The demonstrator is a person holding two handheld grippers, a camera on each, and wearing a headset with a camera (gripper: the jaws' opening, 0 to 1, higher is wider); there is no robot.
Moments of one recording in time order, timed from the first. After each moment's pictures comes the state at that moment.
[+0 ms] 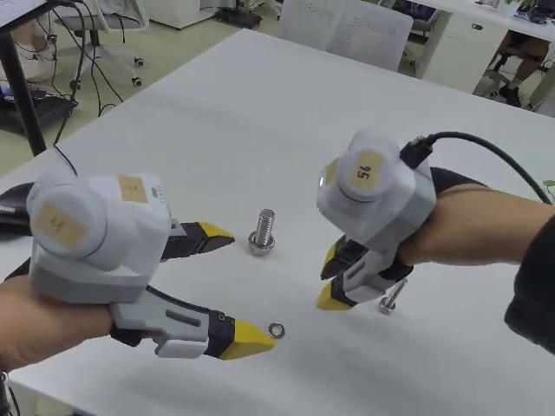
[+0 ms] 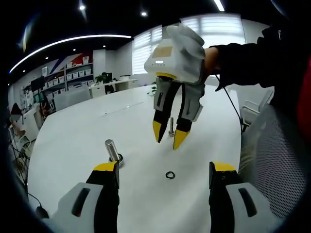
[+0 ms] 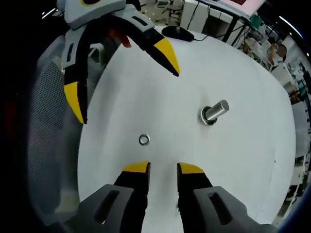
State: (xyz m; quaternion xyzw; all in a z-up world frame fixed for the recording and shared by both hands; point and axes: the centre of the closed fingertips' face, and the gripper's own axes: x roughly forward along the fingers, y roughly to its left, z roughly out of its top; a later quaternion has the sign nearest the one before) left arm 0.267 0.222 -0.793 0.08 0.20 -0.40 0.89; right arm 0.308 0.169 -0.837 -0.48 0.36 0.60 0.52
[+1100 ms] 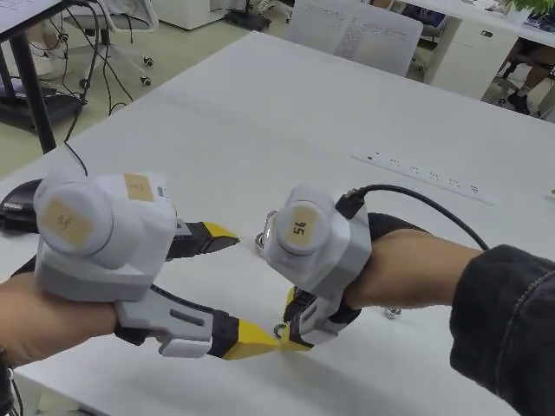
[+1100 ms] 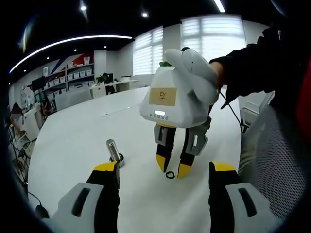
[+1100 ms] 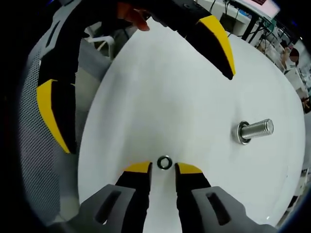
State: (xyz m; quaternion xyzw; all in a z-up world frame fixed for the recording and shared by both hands) left arm 0.265 0.225 -0.790 0.07 0.19 -0.39 0.90; right arm 0.273 0.193 -0.879 -0.49 0.37 0.63 0.48
